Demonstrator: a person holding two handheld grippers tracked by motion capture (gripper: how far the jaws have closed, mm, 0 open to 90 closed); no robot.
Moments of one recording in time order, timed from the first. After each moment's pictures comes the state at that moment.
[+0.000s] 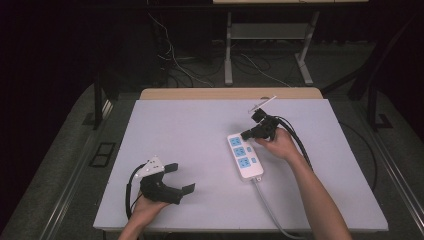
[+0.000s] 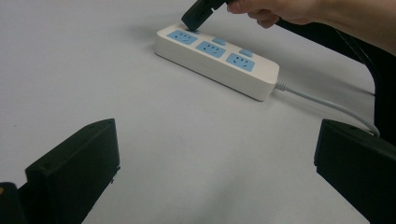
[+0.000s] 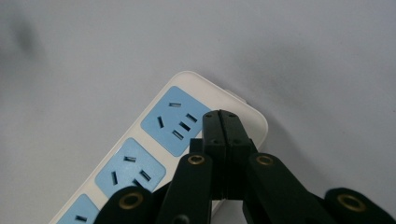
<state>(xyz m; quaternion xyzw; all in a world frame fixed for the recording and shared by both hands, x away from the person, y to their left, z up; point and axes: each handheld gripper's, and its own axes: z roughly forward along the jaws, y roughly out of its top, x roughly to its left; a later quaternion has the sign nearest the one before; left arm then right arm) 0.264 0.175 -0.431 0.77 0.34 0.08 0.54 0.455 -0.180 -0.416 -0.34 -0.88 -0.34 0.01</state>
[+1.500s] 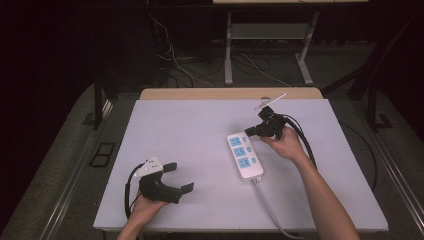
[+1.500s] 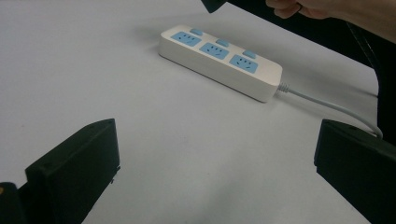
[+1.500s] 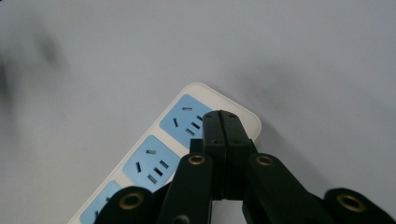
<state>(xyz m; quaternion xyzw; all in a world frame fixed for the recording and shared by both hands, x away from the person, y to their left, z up) 0.266 0.177 -0.431 0.77 0.34 0.08 0.54 0.439 -0.195 -0.390 -0.33 -0.87 -0.37 -0.02</state>
